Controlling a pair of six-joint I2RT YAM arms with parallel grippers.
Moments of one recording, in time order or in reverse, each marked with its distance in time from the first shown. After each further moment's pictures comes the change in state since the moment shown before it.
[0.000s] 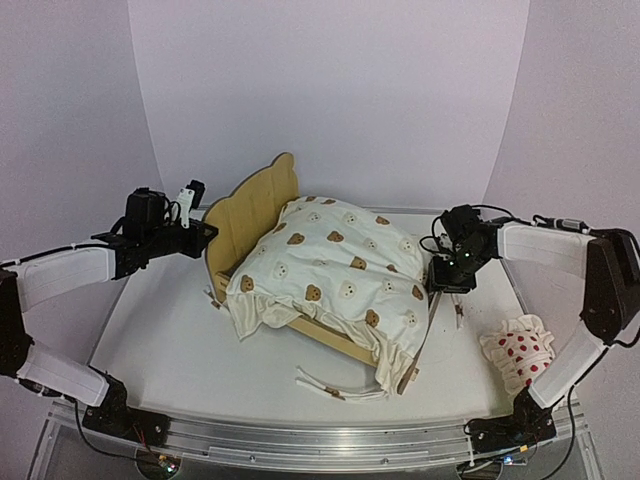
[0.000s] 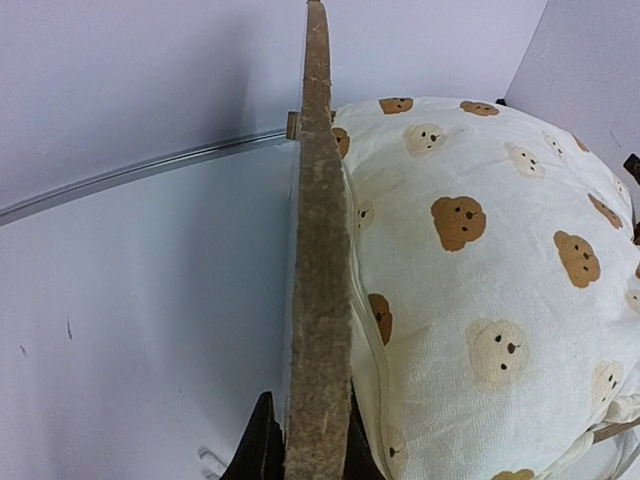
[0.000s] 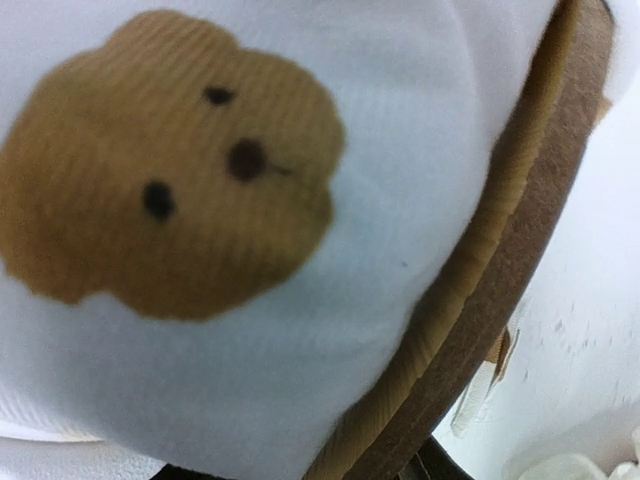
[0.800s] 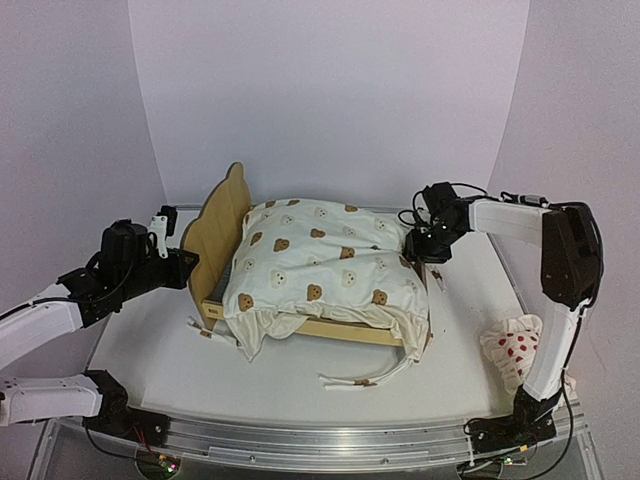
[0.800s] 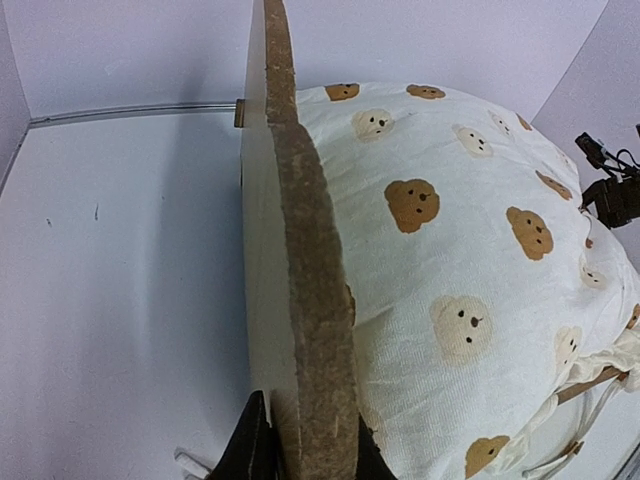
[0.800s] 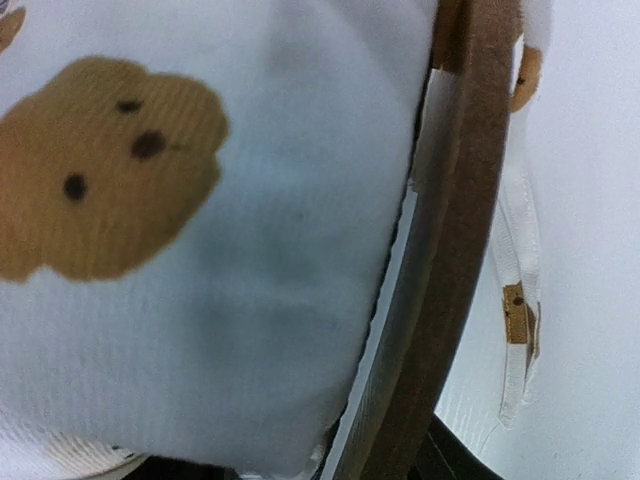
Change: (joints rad) left arm -0.171 -0.394 -0.200 -0.211 -0.276 -0.248; right arm -0.026 0.296 0.340 0.056 -0.069 -0.097
